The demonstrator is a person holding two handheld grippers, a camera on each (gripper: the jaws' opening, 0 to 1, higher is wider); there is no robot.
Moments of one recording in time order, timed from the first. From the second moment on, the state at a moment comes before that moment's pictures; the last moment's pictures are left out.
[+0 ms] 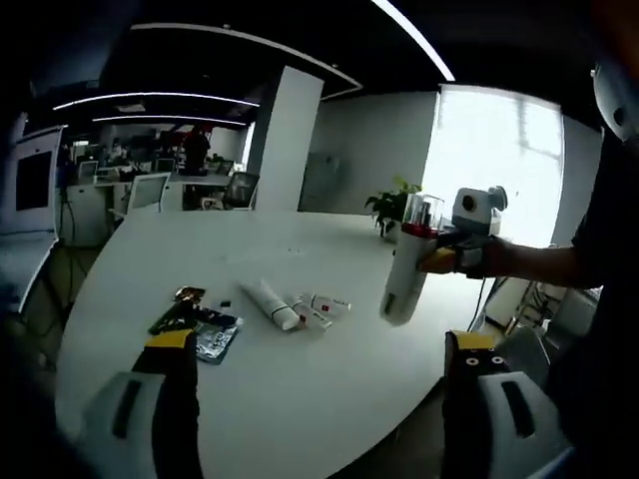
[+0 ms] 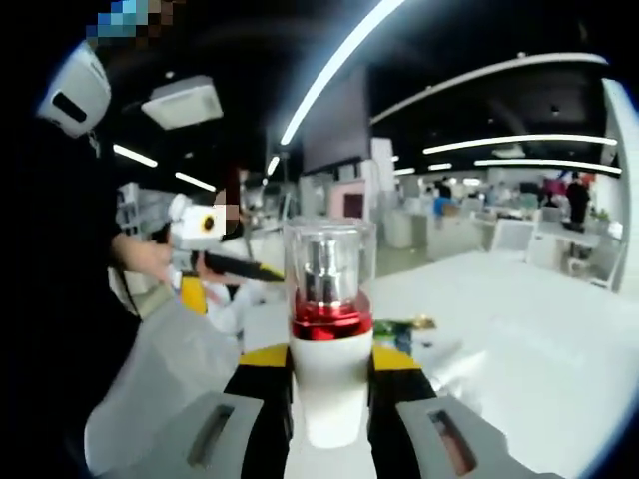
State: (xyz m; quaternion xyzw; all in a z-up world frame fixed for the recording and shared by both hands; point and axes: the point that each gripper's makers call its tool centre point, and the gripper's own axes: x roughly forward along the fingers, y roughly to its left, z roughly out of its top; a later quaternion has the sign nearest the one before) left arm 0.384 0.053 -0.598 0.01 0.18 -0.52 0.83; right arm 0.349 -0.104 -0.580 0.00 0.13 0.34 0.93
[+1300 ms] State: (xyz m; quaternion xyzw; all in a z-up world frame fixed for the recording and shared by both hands) left arm 0.401 0.086 -0.601 0.05 0.09 -0.48 0.87; right arm 0.403 -0.167 -0.702 -0.02 0.16 0.29 0.94
